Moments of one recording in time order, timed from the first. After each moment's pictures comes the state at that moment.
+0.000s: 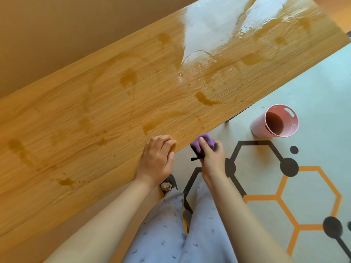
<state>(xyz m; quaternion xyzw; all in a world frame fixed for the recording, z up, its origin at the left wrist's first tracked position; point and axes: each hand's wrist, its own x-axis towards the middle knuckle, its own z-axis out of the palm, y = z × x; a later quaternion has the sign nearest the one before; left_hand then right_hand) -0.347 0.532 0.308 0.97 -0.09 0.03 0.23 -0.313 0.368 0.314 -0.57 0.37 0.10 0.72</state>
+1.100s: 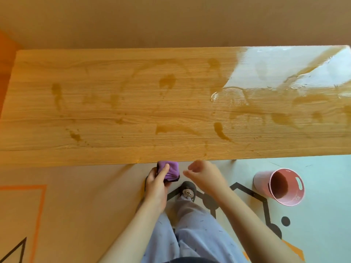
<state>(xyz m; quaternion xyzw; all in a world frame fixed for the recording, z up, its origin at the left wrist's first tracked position) -0.361 0.431 0.329 0.27 0.57 0.10 0.77 -0.256 0.340 0.373 -0.87 -0.13 0.44 0.21</state>
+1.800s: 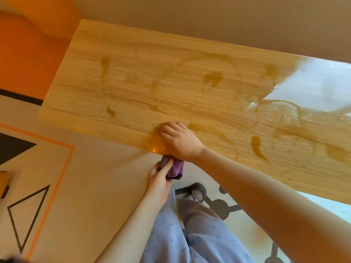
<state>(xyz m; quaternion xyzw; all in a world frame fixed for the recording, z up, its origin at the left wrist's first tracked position) -0.386 0.456 0.324 0.18 0.60 0.20 0.76 -0.243 0.481 0.313 -0.62 -0.76 0.08 0.19</state>
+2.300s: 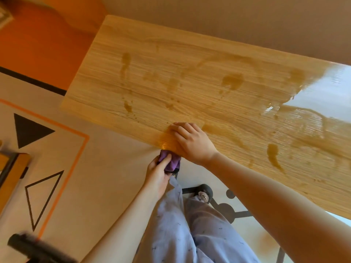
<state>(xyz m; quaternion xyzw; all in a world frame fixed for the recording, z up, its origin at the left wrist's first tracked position) -0.402 0.482 0.330 0.20 0.61 0.22 0.73 -0.243 0.479 0.306 -0.62 -0.76 0.04 0.17</state>
